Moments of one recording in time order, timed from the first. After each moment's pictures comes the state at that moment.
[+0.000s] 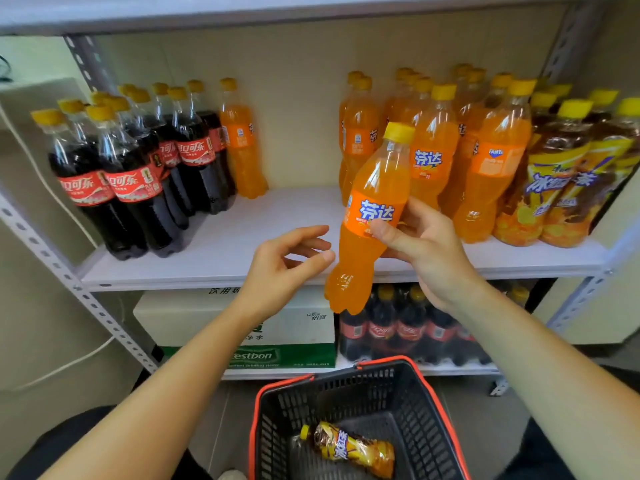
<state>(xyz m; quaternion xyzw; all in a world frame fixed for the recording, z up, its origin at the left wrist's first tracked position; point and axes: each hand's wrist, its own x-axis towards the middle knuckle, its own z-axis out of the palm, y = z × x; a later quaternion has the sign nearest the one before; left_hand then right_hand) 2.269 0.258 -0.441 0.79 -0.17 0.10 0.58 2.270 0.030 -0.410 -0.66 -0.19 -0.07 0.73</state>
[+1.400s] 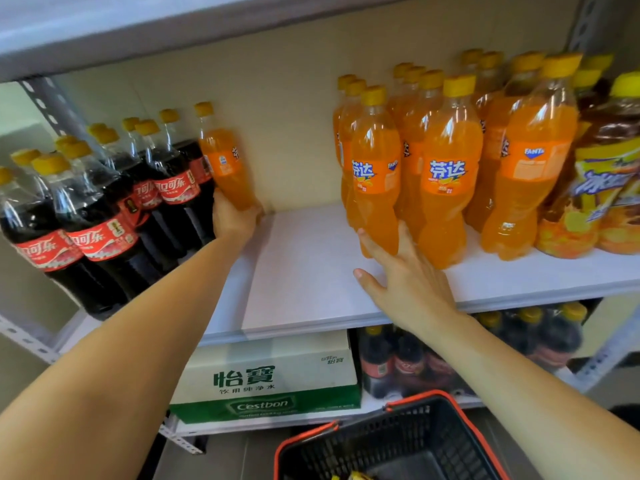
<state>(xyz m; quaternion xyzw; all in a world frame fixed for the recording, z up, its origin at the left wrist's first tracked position) 2.507 0.342 -0.436 0.84 0.14 0.25 0.46 2.349 0.055 -0.476 -0.96 -0.10 -0.17 0.19</state>
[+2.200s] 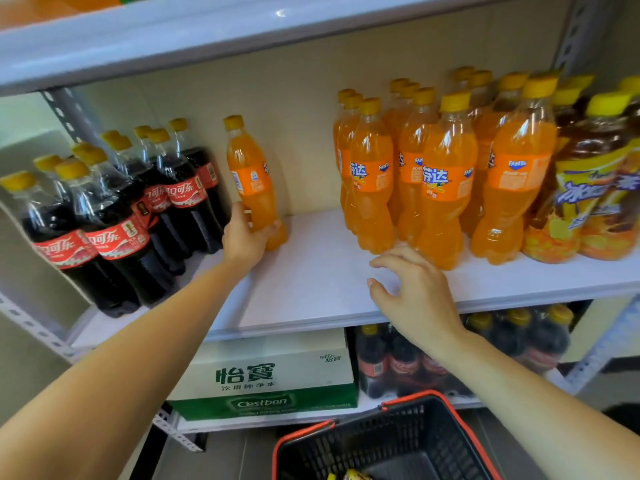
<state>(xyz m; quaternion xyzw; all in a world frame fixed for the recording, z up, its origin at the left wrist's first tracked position) 2.464 0.332 -0.451 0.86 0.04 0.23 0.45 2.317 0.047 -0.467 -0.89 -0.11 -0.23 0.38</state>
